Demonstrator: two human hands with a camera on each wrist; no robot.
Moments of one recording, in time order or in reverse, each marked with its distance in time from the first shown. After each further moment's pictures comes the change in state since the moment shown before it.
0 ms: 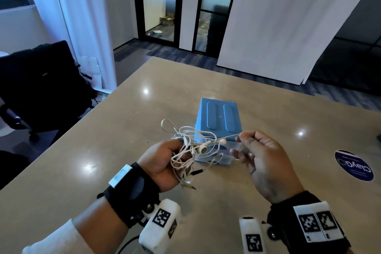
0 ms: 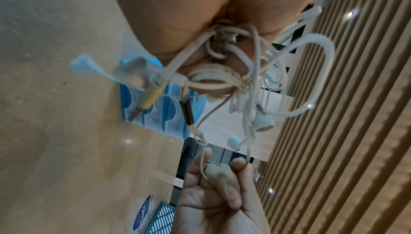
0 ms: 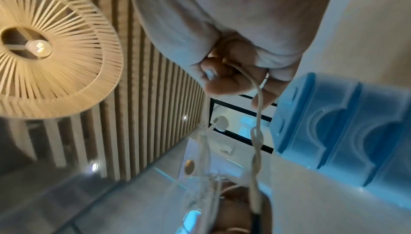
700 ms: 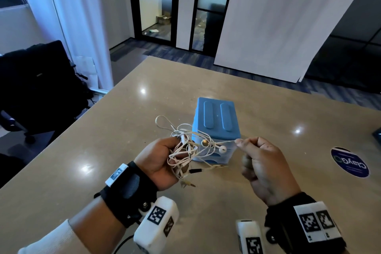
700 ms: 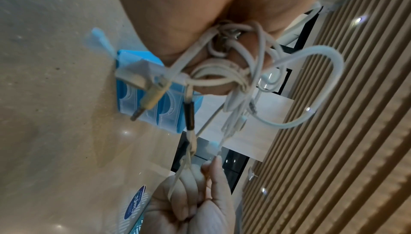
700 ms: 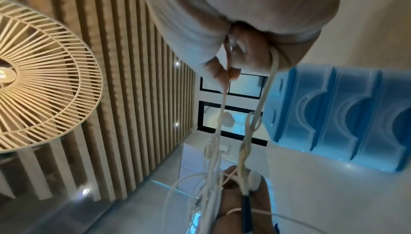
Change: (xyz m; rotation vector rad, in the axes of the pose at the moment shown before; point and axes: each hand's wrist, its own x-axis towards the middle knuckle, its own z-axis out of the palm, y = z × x) left_hand -0.012 0.007 0.017 -0.092 -0.022 -0.028; right_hand 0.001 0.011 -0.009 -0.003 0.114 0.095
